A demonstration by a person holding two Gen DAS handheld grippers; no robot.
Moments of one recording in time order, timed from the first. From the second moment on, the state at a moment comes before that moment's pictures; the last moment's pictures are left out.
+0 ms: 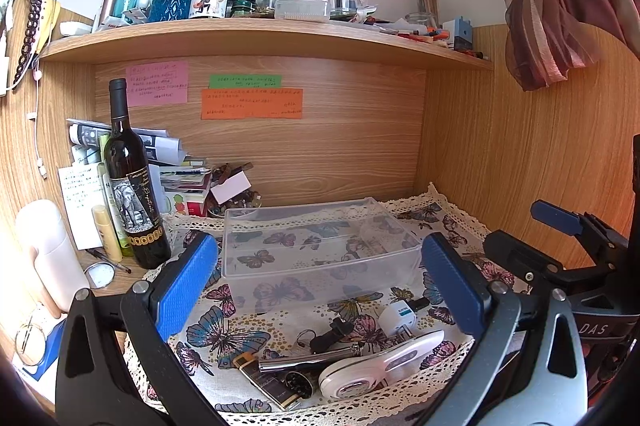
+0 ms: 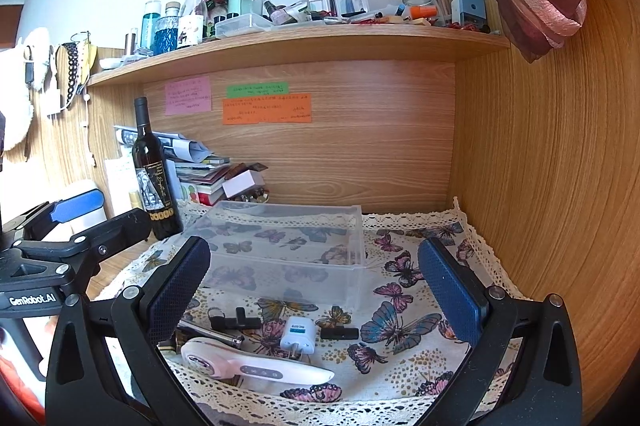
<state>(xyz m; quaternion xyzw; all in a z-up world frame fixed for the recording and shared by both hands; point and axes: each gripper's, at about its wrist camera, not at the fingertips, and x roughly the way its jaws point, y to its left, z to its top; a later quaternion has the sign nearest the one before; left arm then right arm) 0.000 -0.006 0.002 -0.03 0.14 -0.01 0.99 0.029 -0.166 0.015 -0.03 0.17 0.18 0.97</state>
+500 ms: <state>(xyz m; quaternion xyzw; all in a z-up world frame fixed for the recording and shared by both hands) -0.003 -0.004 0.003 -0.03 0.13 0.00 0.99 0.035 -0.169 0.008 -0.02 0.18 0.19 0.96</state>
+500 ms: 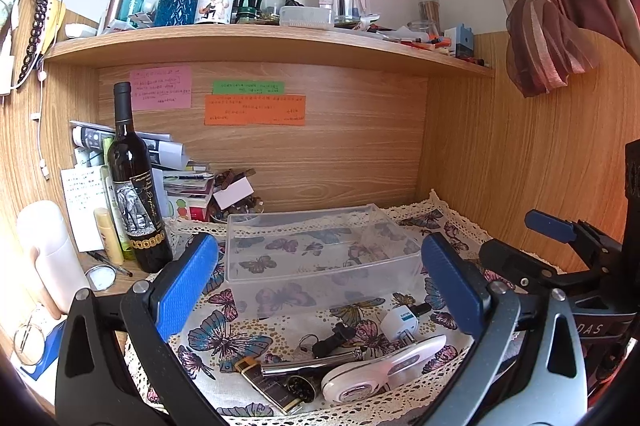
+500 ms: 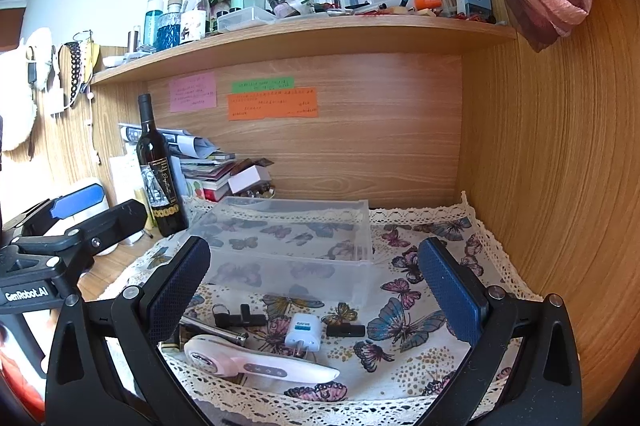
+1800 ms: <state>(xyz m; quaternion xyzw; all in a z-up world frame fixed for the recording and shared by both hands) 0.028 0.044 -0.139 -0.06 0.38 0.02 0.92 0.066 -0.098 -0.100 -0.15 0.37 0.32 0.86</state>
